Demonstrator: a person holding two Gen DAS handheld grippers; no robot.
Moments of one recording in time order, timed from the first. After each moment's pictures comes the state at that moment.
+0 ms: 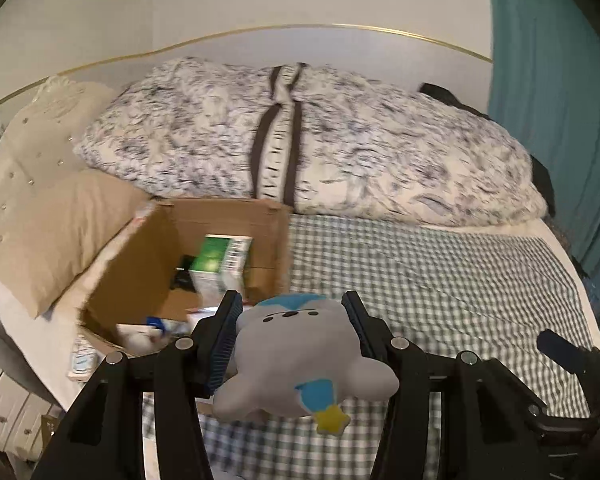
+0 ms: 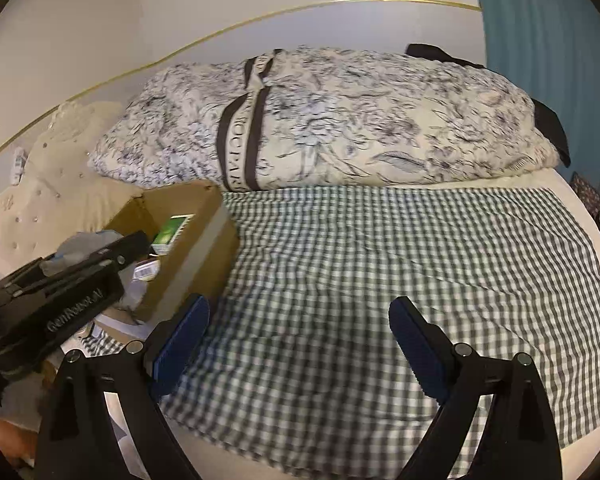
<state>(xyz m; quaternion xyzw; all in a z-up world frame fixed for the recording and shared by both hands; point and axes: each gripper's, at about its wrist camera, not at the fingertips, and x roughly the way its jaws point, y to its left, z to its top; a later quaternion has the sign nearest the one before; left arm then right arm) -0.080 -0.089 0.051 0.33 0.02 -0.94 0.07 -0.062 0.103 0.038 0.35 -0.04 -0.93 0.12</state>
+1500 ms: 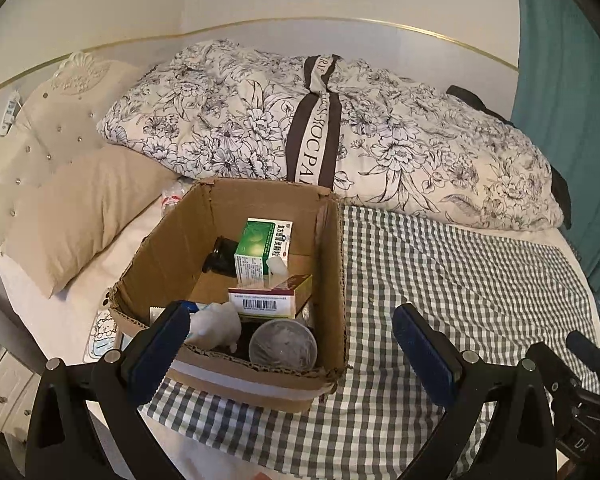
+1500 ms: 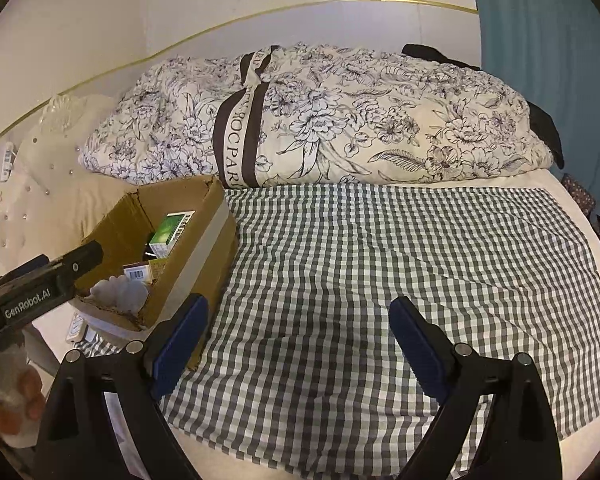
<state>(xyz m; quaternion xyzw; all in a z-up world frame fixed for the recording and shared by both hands) -0.068 -0.132 0.040 0.34 0.04 -0.93 0.09 -0.058 0.092 0.036 0.35 -0.04 -0.93 0.09</state>
